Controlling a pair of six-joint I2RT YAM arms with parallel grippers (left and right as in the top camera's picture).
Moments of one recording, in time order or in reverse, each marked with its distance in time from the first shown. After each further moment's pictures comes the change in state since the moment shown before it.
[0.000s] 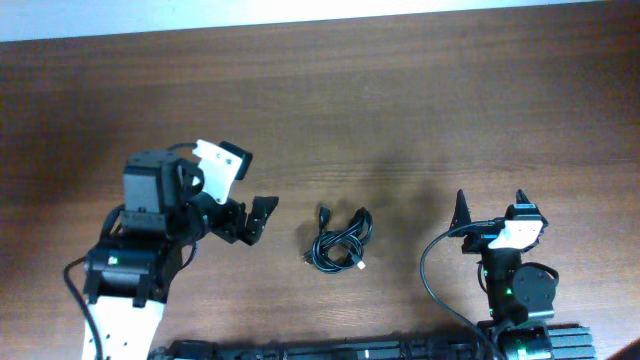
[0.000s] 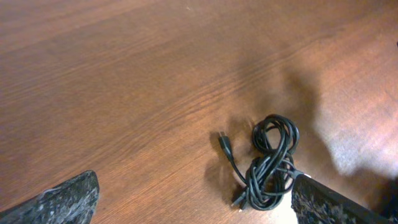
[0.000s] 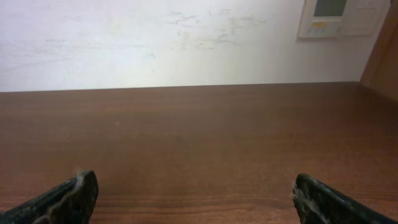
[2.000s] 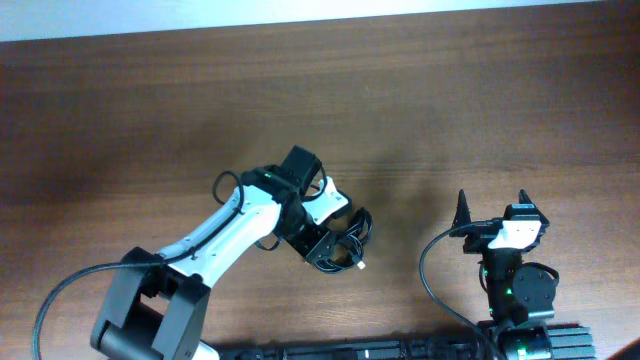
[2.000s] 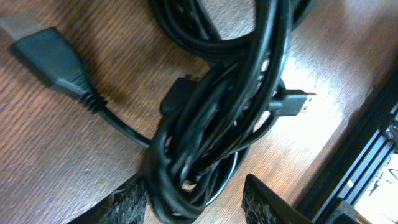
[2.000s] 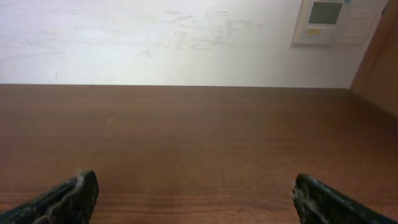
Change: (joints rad) left arm -0.428 0.680 0.006 -0.014 -0.013 0.033; right arm 0.000 0.000 0.000 0.002 0.014 -0.053
